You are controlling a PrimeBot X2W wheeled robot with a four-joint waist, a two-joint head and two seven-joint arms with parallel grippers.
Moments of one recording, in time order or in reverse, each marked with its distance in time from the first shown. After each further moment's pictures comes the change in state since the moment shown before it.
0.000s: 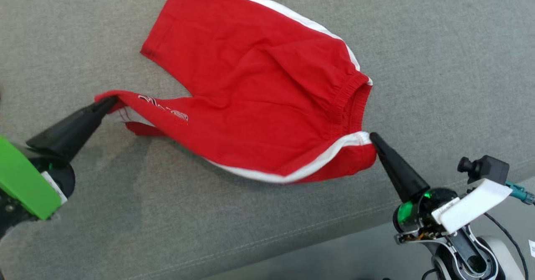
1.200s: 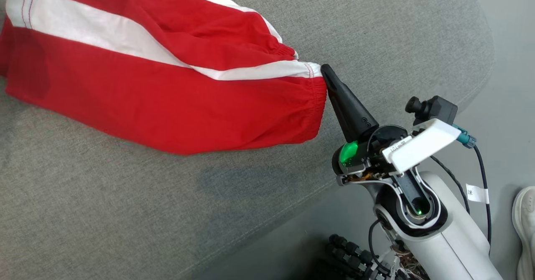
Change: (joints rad) left arm -0.684 -0.103 -0.096 0.368 0.149 0.007 0.591; right arm -0.361 0.017 0.244 0.134 0.172 0.009 -0.269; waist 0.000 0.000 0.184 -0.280
